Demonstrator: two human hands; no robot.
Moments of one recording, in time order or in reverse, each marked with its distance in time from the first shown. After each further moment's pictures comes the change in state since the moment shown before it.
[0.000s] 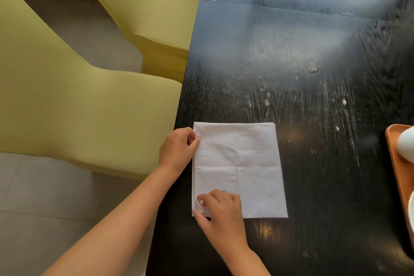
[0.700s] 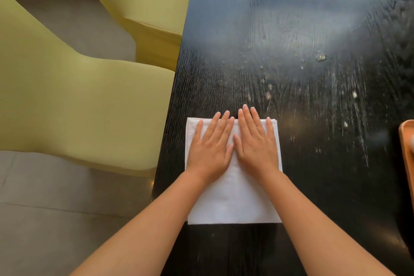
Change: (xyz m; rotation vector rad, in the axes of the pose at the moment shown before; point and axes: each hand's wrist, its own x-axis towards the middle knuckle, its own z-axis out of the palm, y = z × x) left_hand -0.005 0.035 0.071 0.498 -0.092 0.420; right_hand 0.124 0.104 -0.040 -0.358 0.030 0.012
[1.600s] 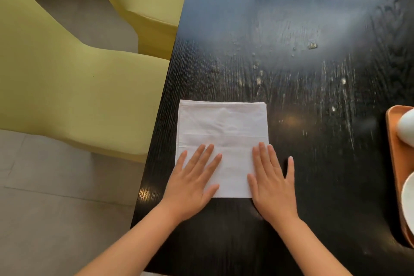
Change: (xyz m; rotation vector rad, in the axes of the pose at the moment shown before) left_hand -0.115 0.015 0.008 0.045 -0.184 0.091; right_hand -0.136 0.031 -0.001 -0.107 -0.104 0.053
